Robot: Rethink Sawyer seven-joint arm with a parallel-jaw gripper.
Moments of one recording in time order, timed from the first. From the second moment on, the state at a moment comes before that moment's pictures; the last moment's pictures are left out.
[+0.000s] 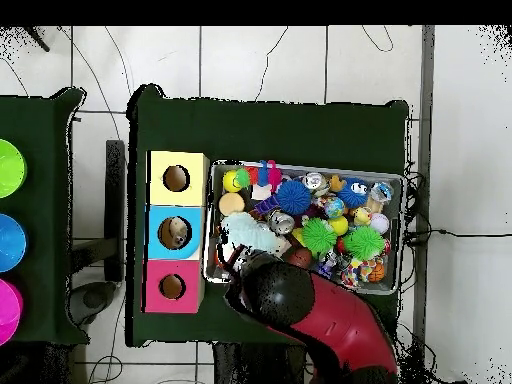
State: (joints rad) arm -0.31 -1.01 0.01 2.06 0.23 0.61 1.79
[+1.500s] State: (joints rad) arm -0.37 -0.74 0.11 2.10 0.24 0.16 1.79
